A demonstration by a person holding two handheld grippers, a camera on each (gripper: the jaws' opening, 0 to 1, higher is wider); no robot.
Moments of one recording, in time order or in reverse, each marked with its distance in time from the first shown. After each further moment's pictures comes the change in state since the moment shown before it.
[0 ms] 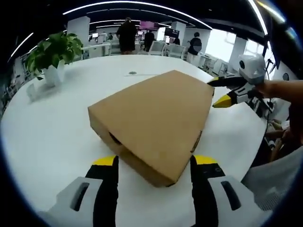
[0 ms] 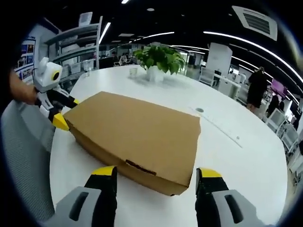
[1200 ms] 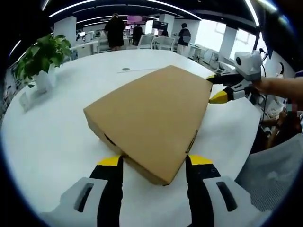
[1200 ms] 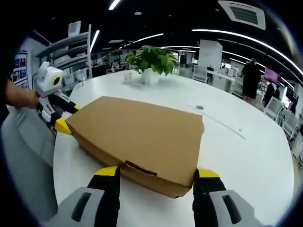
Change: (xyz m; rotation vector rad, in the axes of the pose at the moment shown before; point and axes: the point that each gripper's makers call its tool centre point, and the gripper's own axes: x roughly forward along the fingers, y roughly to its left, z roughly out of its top) left arm -0.005 0.022 0.002 0.089 0.082 -0.073; right arm 0.005 0.023 0.002 0.111 -0.032 -0.030
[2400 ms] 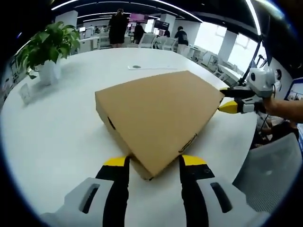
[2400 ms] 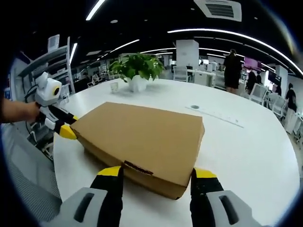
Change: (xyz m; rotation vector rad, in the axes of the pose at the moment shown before) left arm -0.019 0.061 -0.006 -0.044 0.003 -0.045; right arm 0.013 0.050 0.016 0.169 -0.052 -0.132
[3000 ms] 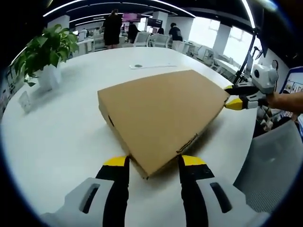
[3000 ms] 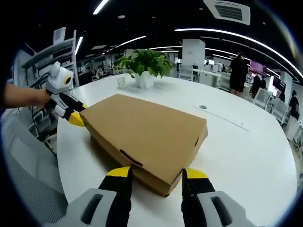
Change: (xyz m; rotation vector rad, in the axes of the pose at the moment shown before) left arm -0.015 0.030 -0.002 0.078 0.025 -0.018; right arm 0.000 0.028 -0.004 -0.066 0.028 0.023
